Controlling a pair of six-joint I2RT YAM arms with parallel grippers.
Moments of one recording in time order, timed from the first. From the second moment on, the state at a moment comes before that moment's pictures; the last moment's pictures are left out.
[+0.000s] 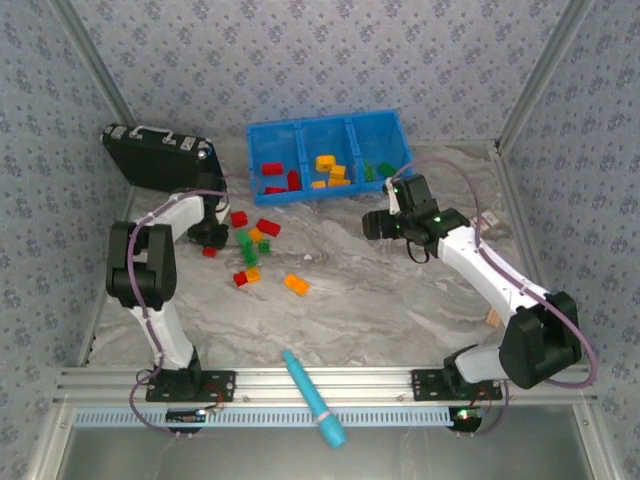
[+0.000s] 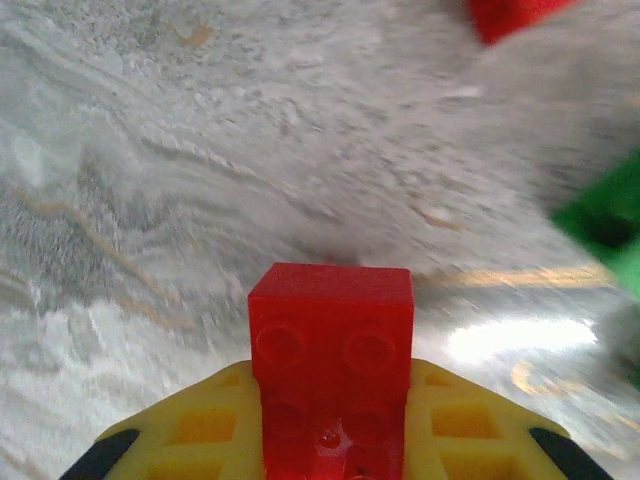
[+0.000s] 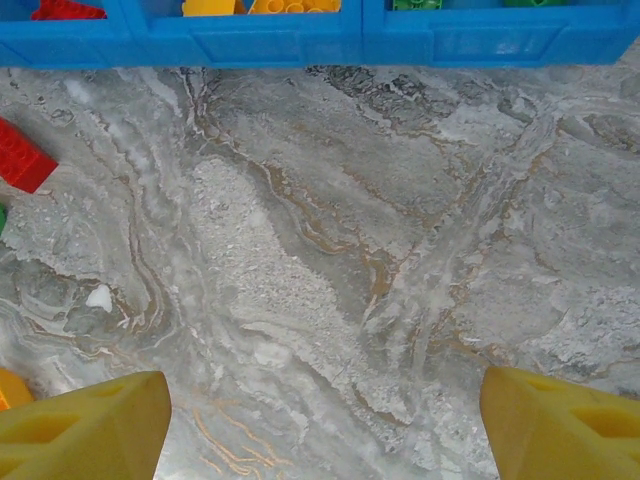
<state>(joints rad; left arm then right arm) -0.15 1.81 1.26 -0.84 -0.17 0.06 0.42 1.36 1.08 -0.56 0.00 0.20</state>
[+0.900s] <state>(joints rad) -0.35 2.05 1.97 -0.76 -0.06 -0.27 0.46 1.23 0.91 -0.53 -0.05 0.26</state>
